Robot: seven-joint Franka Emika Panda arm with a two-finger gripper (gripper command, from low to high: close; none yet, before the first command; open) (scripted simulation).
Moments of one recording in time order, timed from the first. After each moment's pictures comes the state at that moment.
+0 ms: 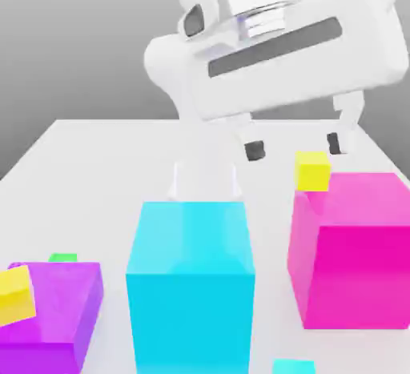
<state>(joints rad) 0.02 -0.08 0.12 -2.25 0.27 2.45 1.67</state>
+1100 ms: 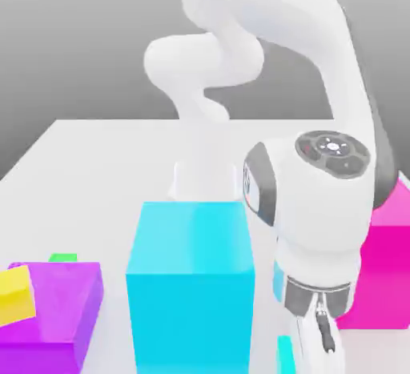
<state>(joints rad) 0.20 0.34 0.04 -2.21 0.13 2.59 2.49</state>
